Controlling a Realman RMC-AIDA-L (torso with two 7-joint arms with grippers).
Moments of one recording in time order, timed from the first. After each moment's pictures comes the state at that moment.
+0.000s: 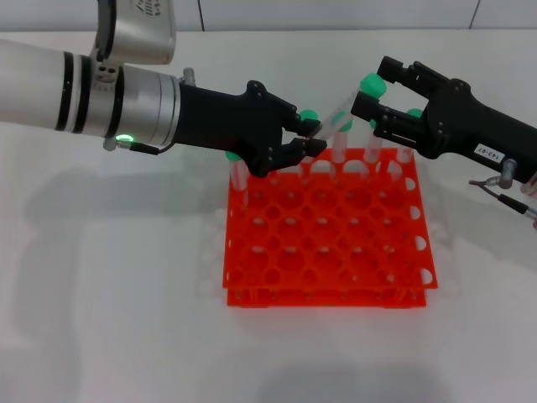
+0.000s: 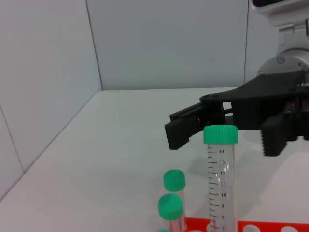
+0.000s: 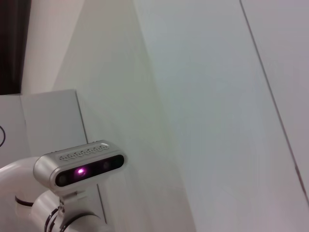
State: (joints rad) left arm -0.76 -2.06 1.11 0.71 1.90 1.37 -1.35; right arm 0.58 2.03 -1.15 -0.26 -1.08 -1.53 1.00
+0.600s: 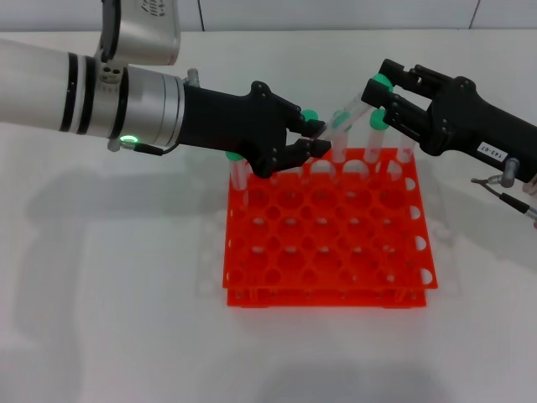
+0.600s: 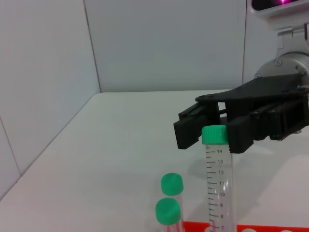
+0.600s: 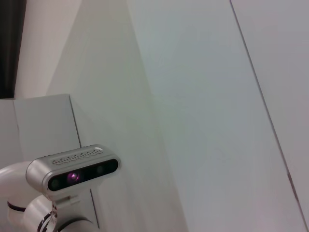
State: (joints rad) left arm -0.76 -2.07 1.11 0.71 1.90 1.37 -1.35; right arm 0.58 2.03 -1.15 -0.23 -1.04 -1.53 0.98
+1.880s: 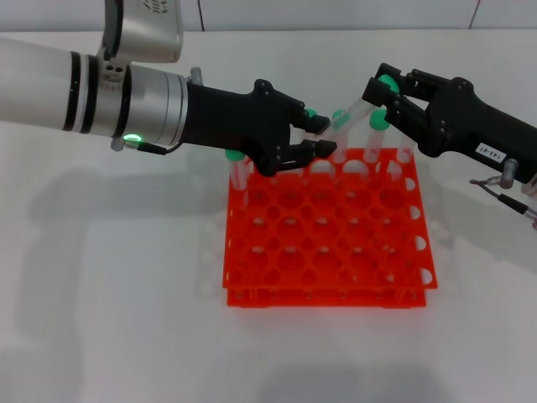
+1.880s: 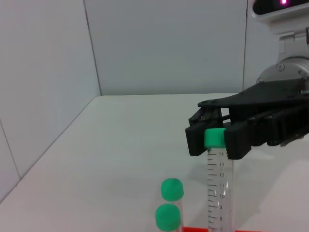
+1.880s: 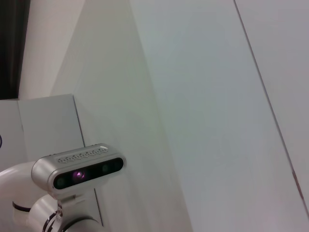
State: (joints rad) left arm -0.76 -2.08 1.11 0.71 1.90 1.37 -1.36; right arm 0.58 2.03 -1.16 -0.23 -1.04 -1.54 0.98
